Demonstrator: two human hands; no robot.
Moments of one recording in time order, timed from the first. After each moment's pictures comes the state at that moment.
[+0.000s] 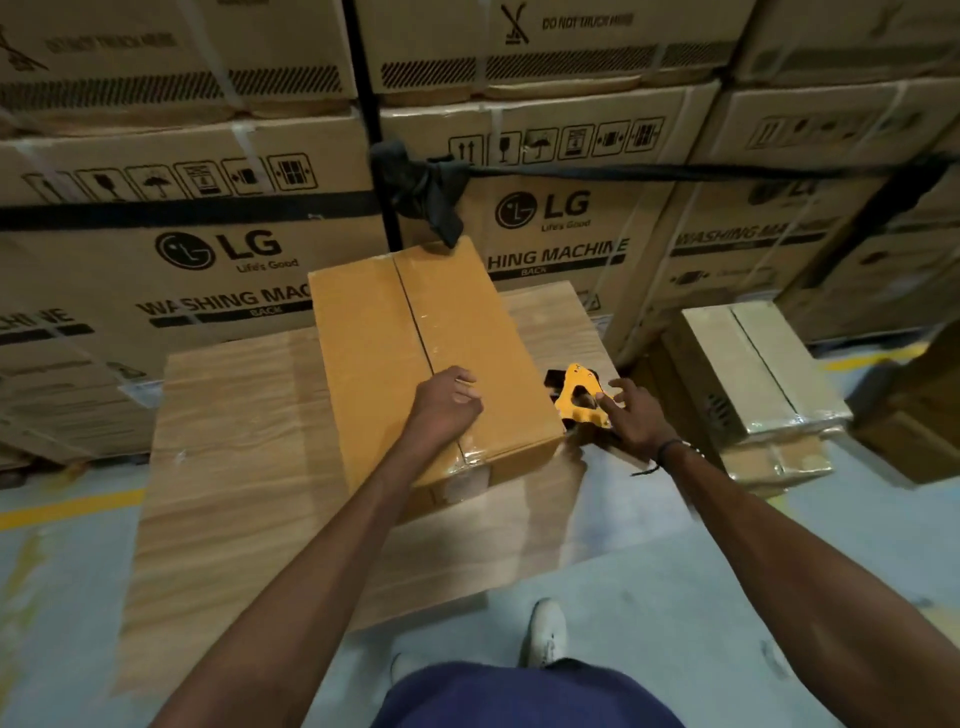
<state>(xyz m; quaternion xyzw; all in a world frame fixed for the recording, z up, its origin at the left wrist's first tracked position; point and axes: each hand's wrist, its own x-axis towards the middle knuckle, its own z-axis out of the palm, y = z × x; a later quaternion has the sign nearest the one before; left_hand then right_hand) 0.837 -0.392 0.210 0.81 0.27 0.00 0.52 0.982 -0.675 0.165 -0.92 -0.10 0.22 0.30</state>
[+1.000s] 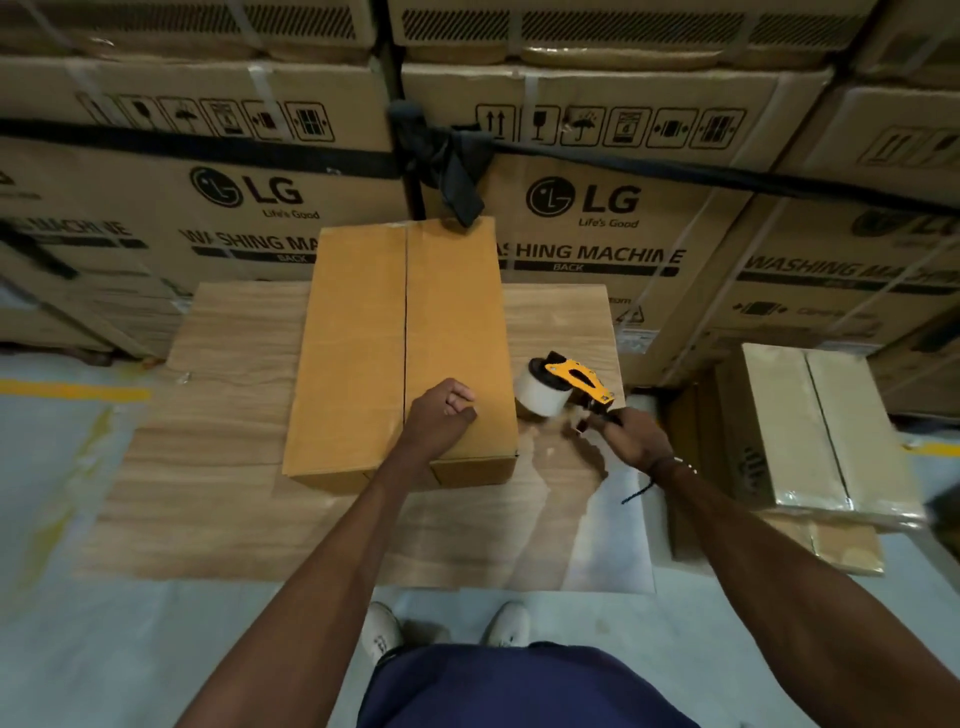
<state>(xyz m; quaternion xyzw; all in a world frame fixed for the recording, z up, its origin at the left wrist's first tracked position) 0.872 -0.461 0.163 0.79 0.36 0.05 0.50 1.083 -0.700 0.118 -0.91 -0.20 0.30 0.22</state>
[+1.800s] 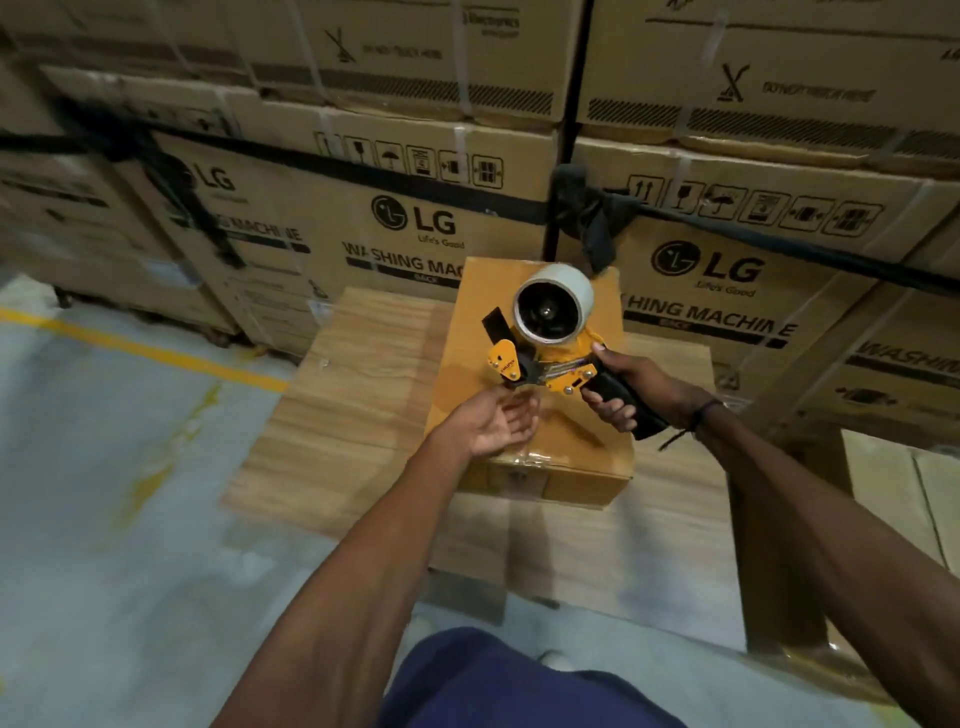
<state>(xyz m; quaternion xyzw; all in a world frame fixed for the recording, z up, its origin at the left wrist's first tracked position) 0.788 -0.398 0.228 0.19 0.39 0.04 0.90 0.994 -0.544 0.285 -0.55 -0.26 0.70 0.39</state>
